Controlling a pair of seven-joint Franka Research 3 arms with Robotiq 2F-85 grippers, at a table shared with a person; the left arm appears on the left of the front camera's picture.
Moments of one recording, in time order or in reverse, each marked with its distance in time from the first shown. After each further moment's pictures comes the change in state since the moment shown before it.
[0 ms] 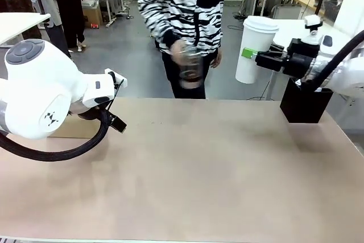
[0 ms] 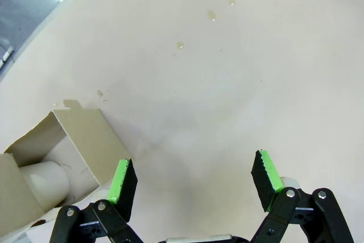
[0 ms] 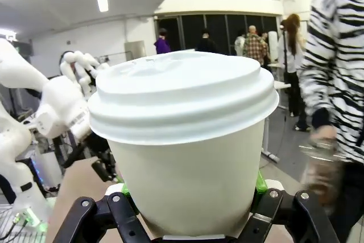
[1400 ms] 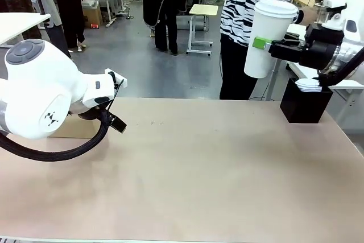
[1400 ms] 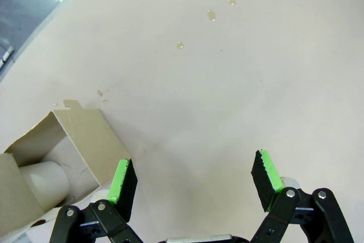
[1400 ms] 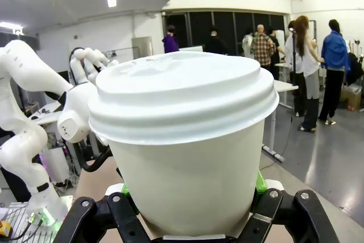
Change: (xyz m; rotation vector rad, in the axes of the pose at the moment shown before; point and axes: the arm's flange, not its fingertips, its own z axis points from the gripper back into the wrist) left arm 0.000 0.000 0.000 0.000 0.000 0.000; right arm 0.041 0.043 0.013 0.023 0.026 0.013
